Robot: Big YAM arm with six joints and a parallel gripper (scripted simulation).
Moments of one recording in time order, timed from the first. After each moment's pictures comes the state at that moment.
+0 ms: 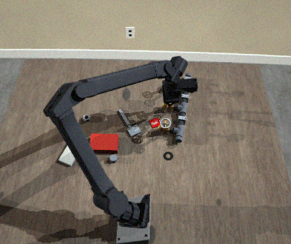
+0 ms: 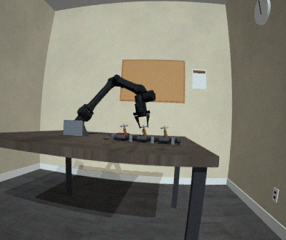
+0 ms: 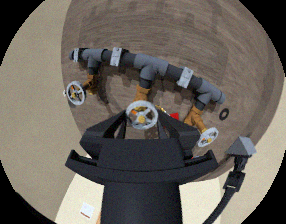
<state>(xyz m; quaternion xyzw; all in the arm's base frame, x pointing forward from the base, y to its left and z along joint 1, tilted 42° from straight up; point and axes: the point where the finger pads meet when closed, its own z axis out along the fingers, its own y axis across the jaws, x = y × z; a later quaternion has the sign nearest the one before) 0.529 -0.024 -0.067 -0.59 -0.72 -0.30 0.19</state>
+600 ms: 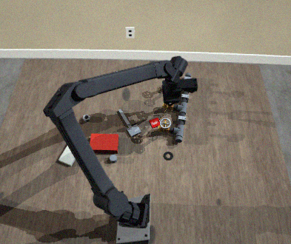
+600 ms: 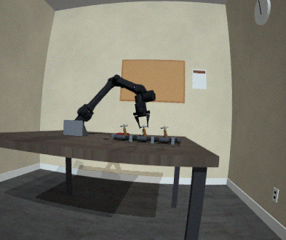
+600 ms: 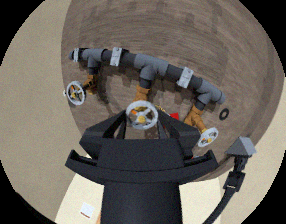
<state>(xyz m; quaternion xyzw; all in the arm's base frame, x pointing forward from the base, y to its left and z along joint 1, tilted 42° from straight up) 0.529 -0.024 -0.067 -0.59 -0.72 -0.30 0.19</state>
